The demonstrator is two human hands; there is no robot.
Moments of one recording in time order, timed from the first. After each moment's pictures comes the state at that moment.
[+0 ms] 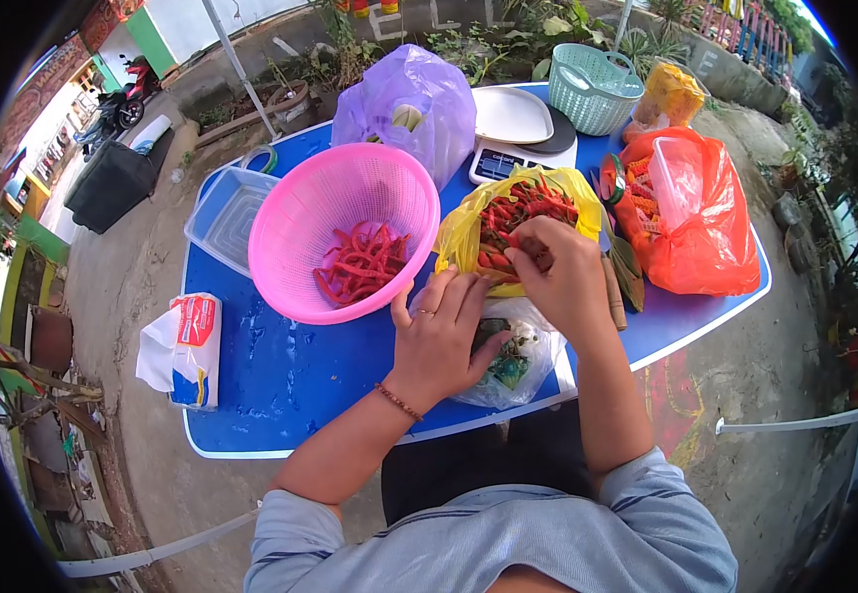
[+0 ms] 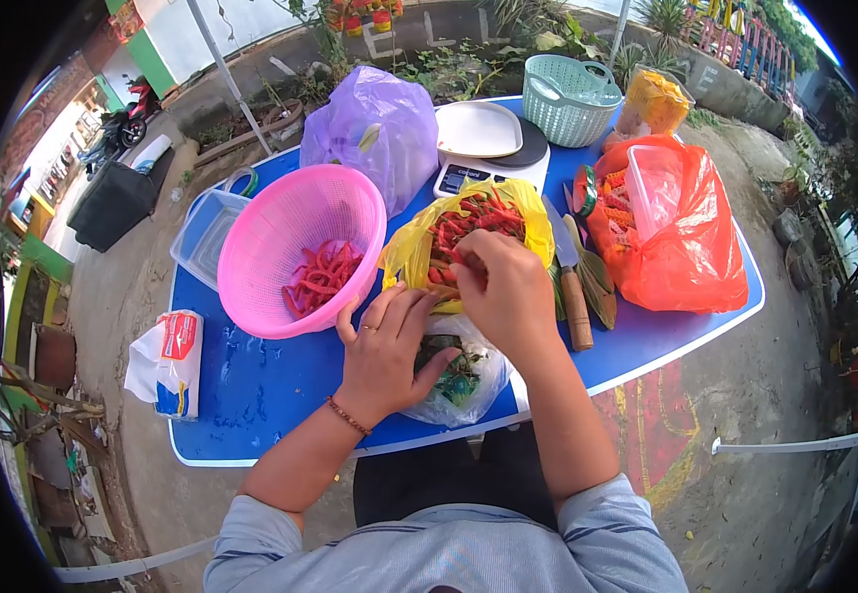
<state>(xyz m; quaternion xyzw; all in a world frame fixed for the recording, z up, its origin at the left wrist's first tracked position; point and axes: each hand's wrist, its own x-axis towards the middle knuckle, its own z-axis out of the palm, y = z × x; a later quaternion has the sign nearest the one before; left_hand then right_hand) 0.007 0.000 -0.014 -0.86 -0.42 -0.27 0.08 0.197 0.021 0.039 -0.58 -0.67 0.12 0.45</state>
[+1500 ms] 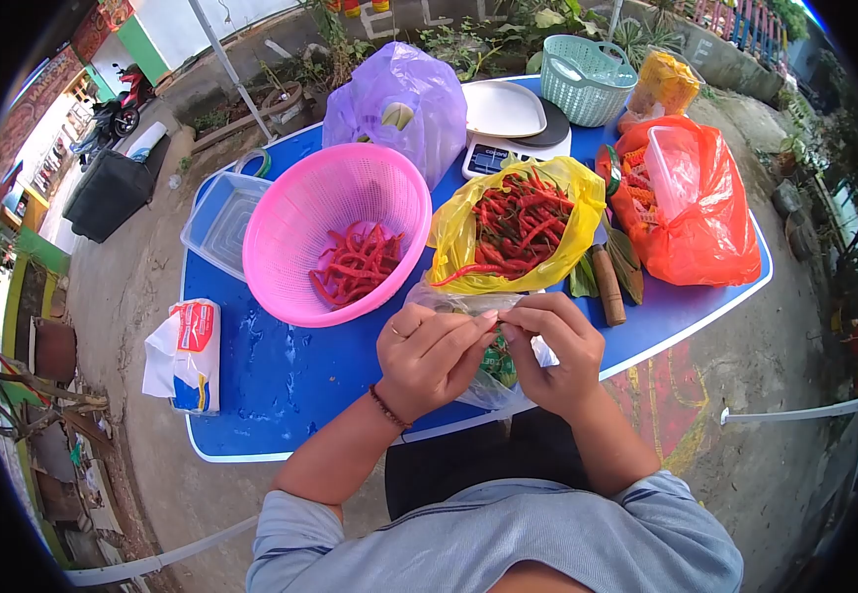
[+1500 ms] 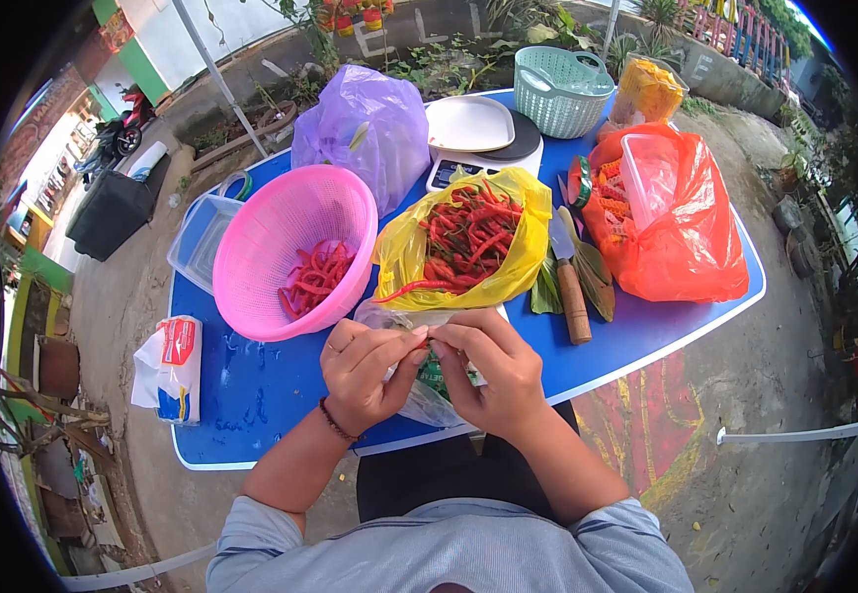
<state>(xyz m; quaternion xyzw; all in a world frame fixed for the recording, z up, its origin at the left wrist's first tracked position) -0.004 -0.003 0.012 -0.83 -0.24 -0.50 0.01 0.180 -0.049 0.021 -0.43 -0.71 0.07 0.55</state>
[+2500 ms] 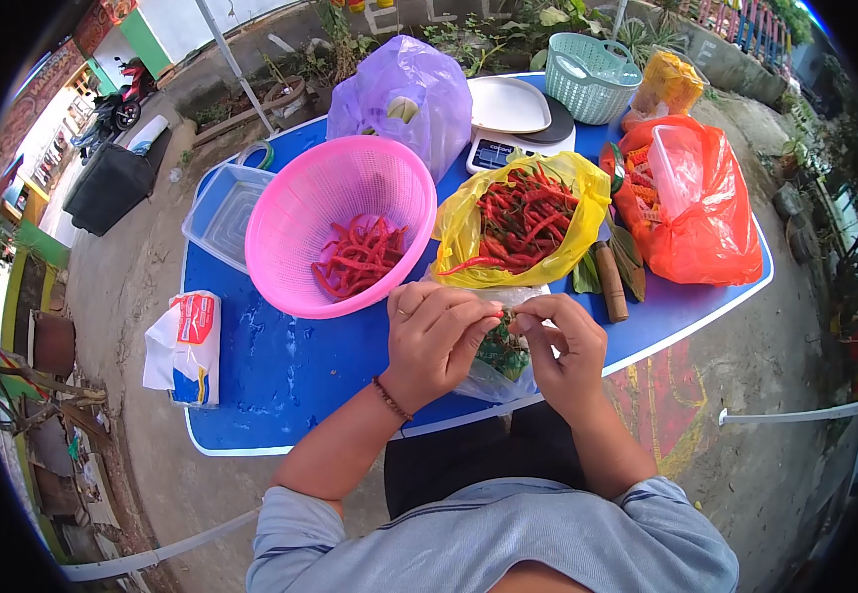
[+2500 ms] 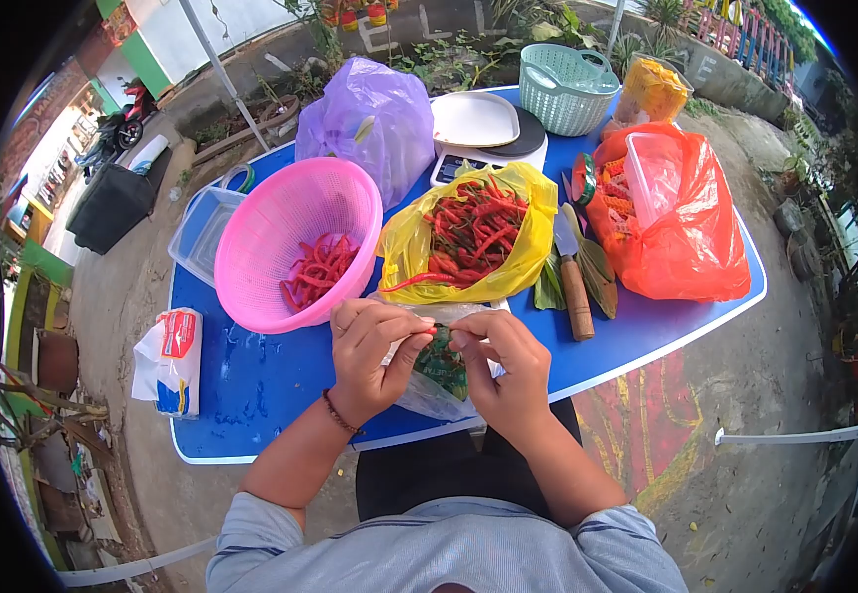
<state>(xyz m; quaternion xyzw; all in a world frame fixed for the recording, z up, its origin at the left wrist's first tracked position) -0.002 0.002 0.008 -0.83 -0.27 -0.49 -0.05 0.175 -0.061 0.017 -0.50 -0.60 0.24 0.57</state>
